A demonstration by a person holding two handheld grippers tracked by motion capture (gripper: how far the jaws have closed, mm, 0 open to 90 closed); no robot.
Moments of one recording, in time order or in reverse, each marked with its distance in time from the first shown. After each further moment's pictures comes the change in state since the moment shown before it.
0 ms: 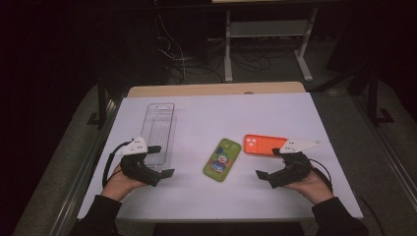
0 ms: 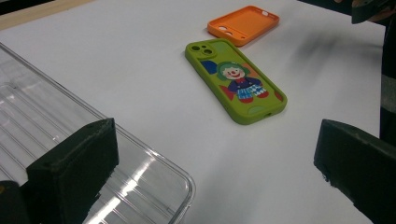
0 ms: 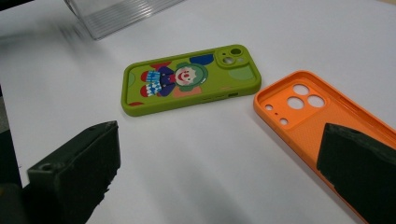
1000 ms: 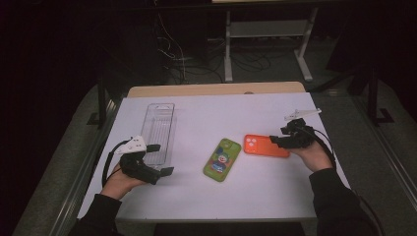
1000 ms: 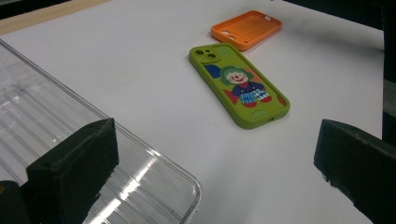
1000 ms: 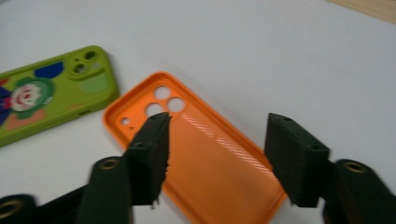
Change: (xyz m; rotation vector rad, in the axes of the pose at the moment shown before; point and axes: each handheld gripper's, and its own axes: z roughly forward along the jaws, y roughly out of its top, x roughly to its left) left arm 0.005 0.003 -0.002 0.007 0.007 0.014; right arm -0.083 0.035 0.016 0.135 -0.271 0.122
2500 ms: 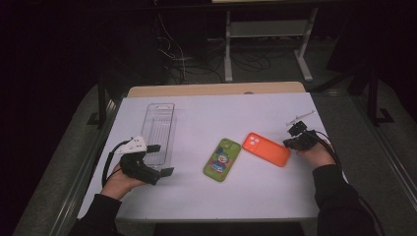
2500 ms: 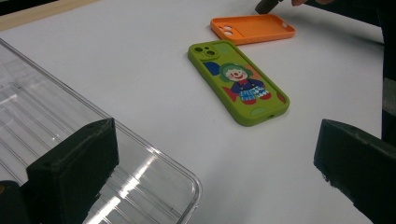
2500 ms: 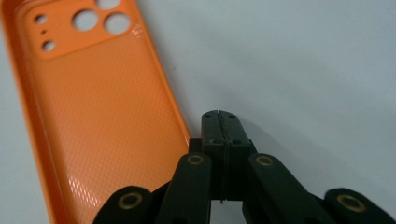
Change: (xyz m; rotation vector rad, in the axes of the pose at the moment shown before) left arm -0.001 -0.001 0.001 -0.002 -0.008 -0.008; right arm -0.029 -0.024 0.026 0.244 -0.027 -0.026
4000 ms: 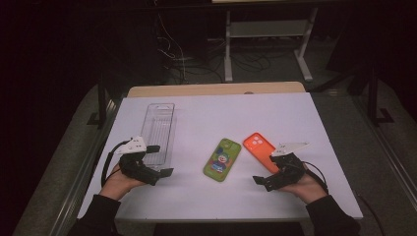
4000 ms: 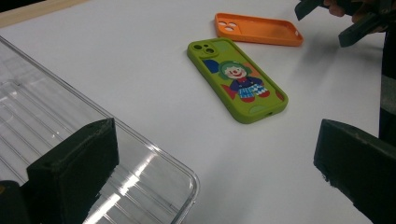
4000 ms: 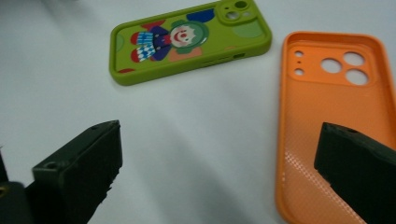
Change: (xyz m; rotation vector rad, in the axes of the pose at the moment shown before) left arm -0.001 0.000 -0.002 0.008 0.003 -0.010; right arm 0.111 -0.037 -0.036 -0.231 0.268 -0.098
